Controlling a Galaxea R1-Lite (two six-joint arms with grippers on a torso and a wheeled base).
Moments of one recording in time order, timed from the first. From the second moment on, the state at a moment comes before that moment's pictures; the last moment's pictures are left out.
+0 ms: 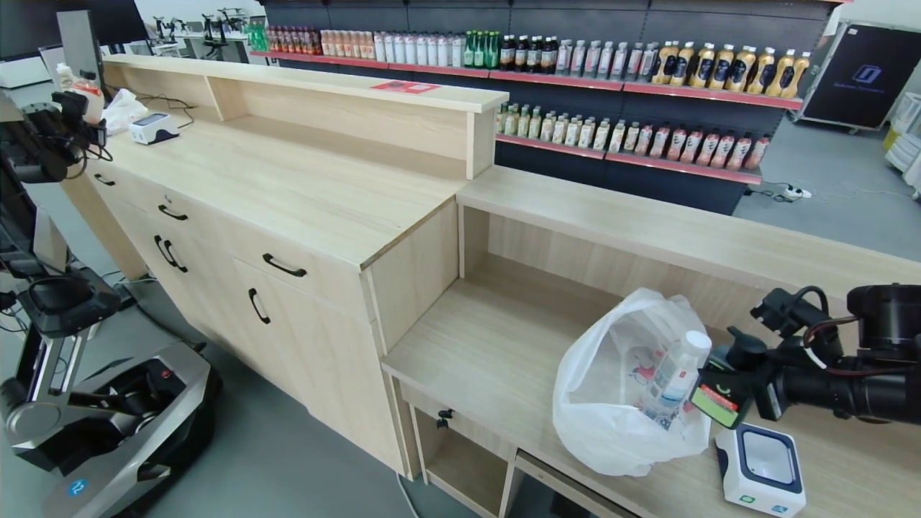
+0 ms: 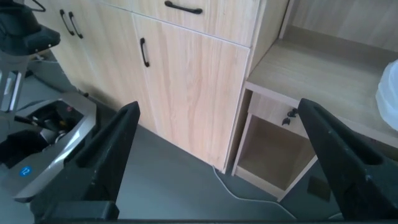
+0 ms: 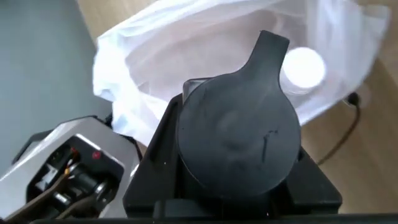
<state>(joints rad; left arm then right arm) 0.00 0.00 0.00 0.00 0.01 0.00 -0.16 1.75 -0.57 -0.54 0.56 -0.59</state>
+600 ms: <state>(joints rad) 0.00 0.00 0.00 0.00 0.01 0.00 -0.09 2.00 -0.61 -0.65 0.63 -0.72</state>
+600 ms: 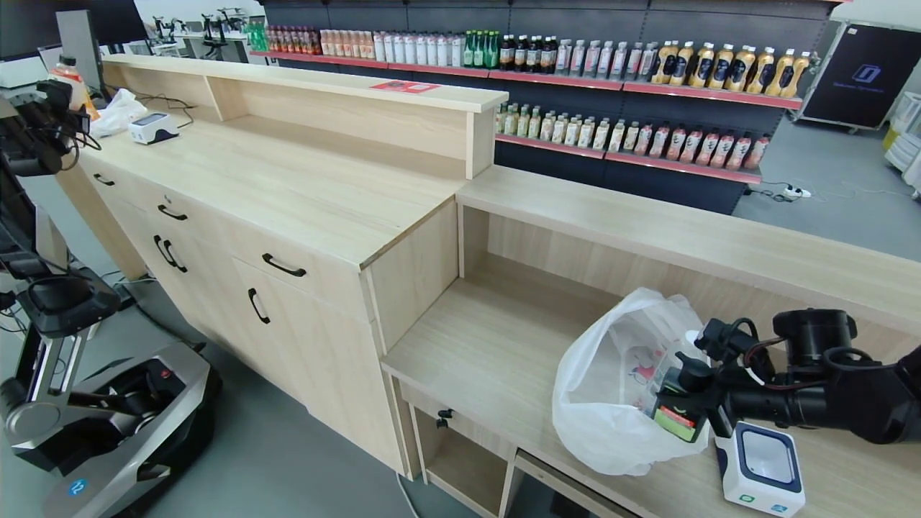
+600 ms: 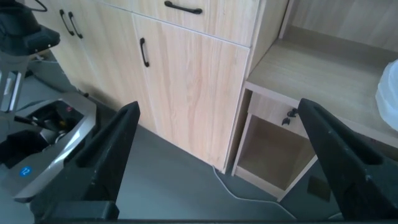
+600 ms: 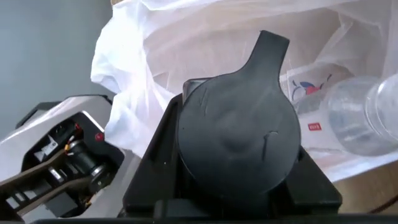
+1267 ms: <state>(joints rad) 0.00 0.00 0.00 0.00 0.01 0.00 -0.05 2.26 -0.72 -0.88 0.63 -0.71</state>
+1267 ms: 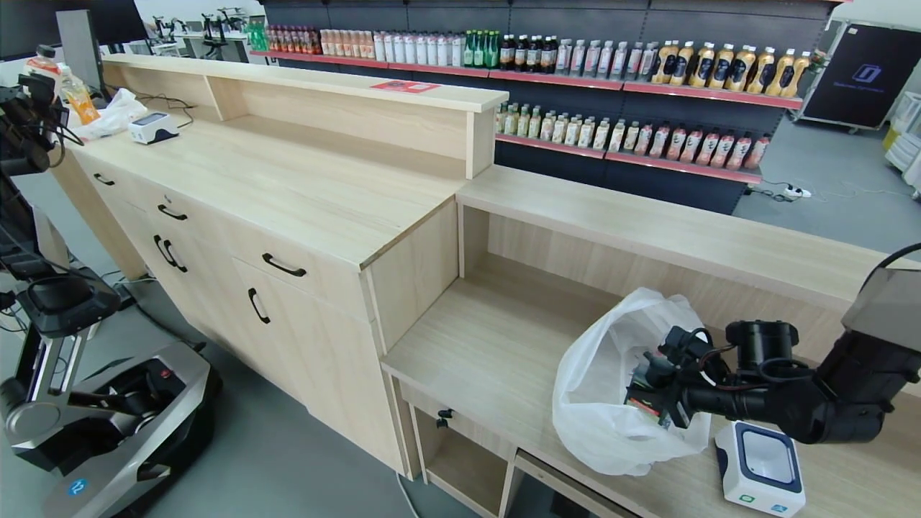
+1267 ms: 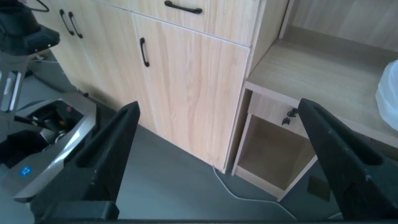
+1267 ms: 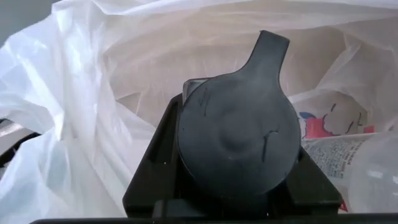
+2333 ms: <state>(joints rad) 0.00 0.00 0.00 0.00 0.01 0.00 0.00 2.40 -0.82 -0.91 0.63 -0.64</state>
